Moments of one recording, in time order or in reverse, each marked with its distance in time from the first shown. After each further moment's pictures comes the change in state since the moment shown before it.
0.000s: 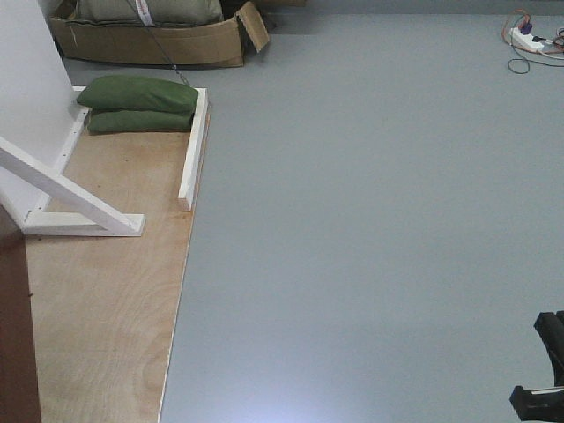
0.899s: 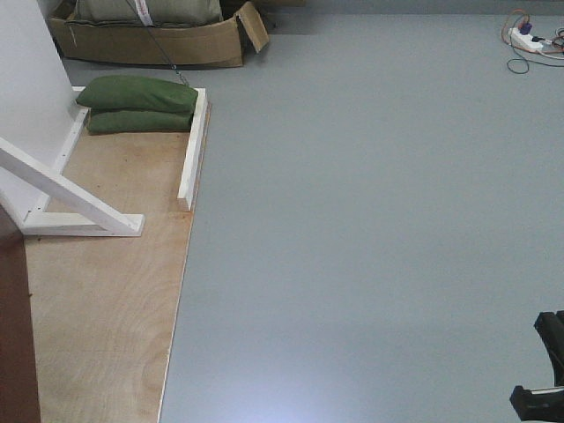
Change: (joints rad) left arm 0.140 0.107 -0.164 -0.024 -0.003 0.375; right arm 0.000 0.000 0.000 0.000 0.000 0.000
